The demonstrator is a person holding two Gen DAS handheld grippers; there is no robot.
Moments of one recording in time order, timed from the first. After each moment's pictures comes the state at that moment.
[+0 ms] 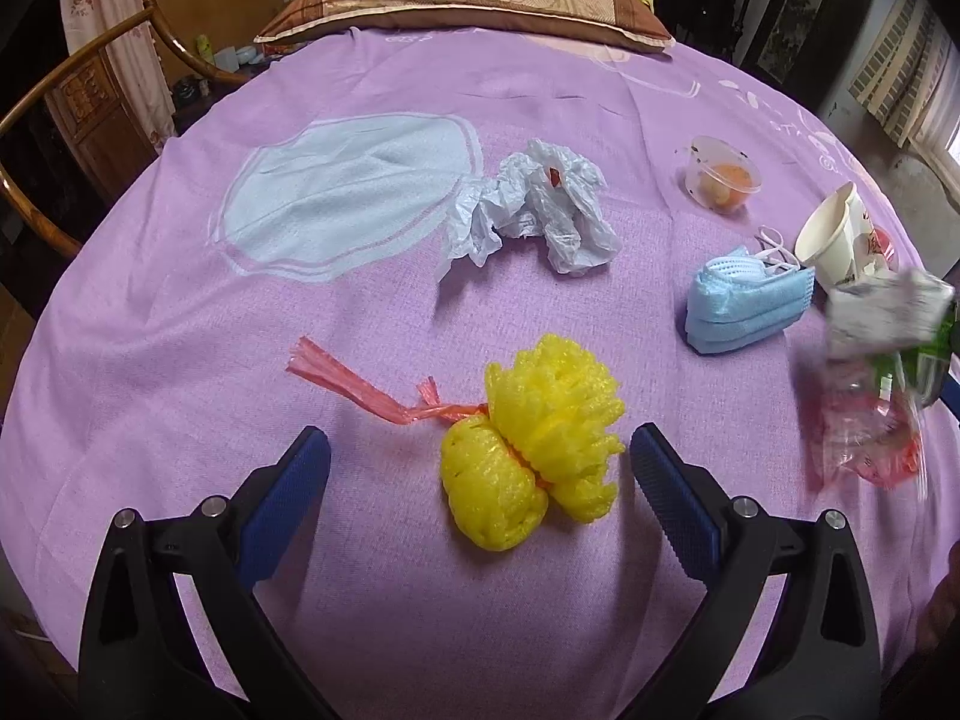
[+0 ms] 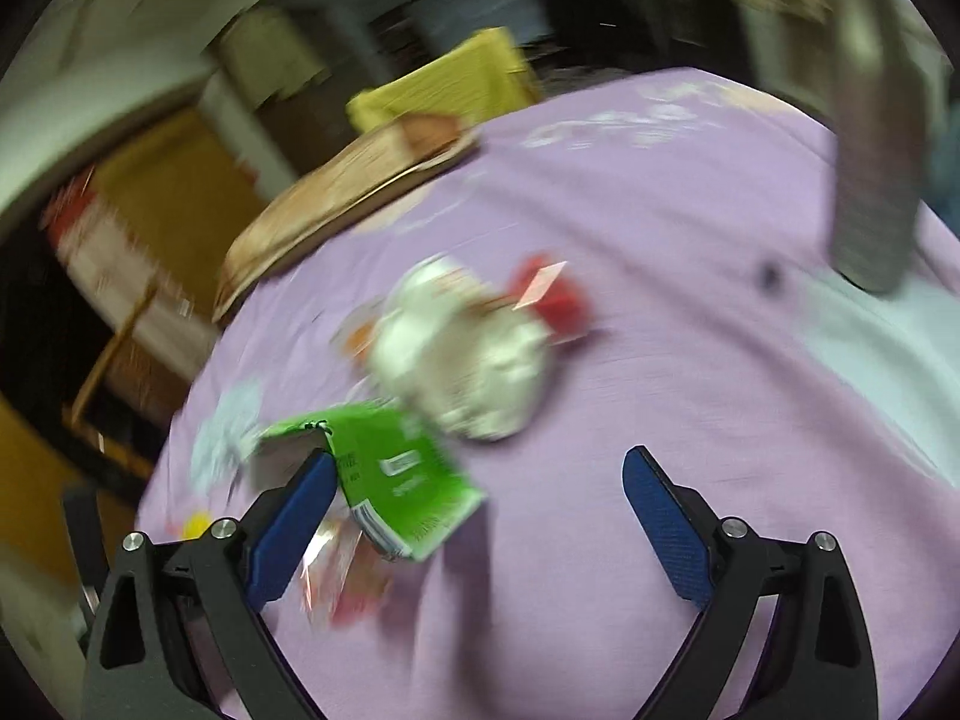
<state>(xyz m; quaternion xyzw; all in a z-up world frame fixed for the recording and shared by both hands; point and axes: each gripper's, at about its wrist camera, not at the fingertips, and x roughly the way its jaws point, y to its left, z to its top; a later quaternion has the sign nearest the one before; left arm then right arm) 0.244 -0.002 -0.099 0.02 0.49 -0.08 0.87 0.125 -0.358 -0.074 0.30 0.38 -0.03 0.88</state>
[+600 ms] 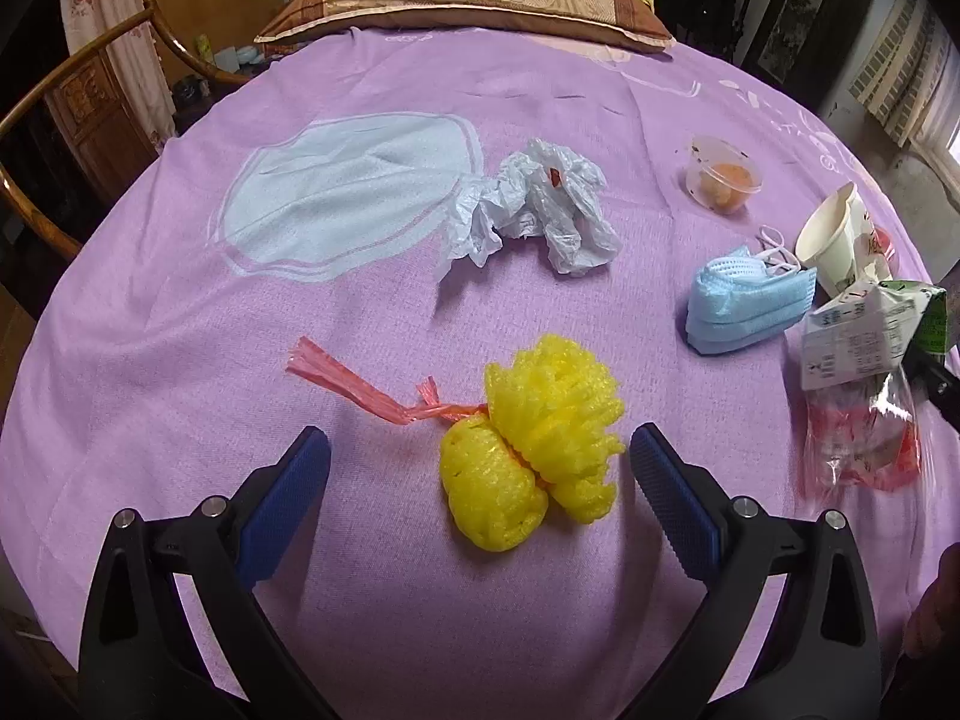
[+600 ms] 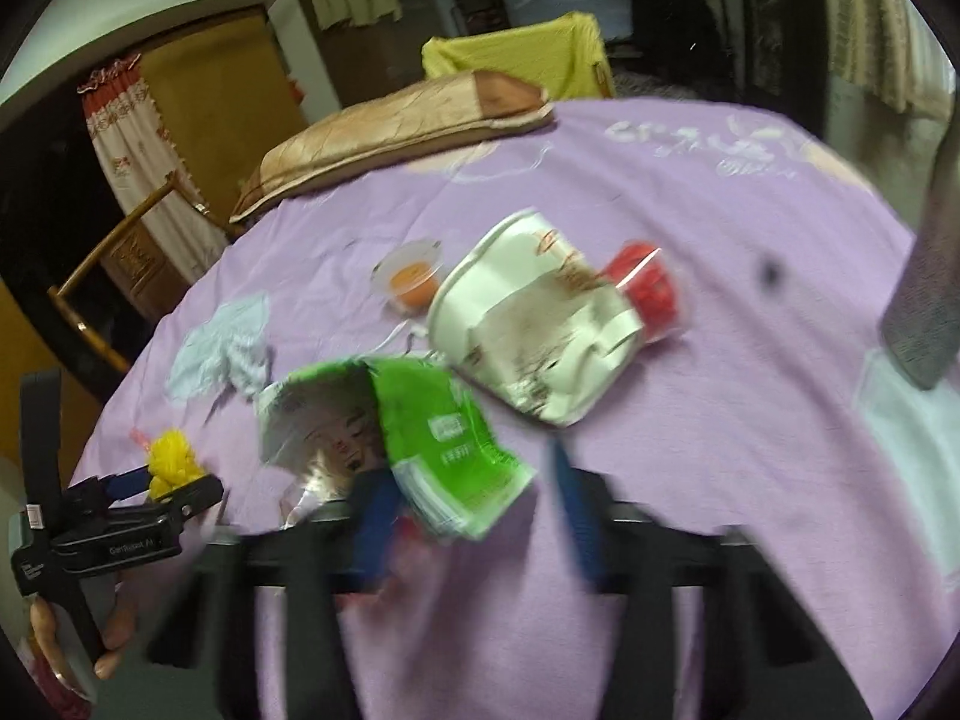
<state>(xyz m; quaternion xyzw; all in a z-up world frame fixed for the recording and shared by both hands) 0.244 -0.003 -0.098 0.02 0.49 -0.08 0.87 0.149 -0.302 -0.074 0.17 0.42 0.04 0.89</state>
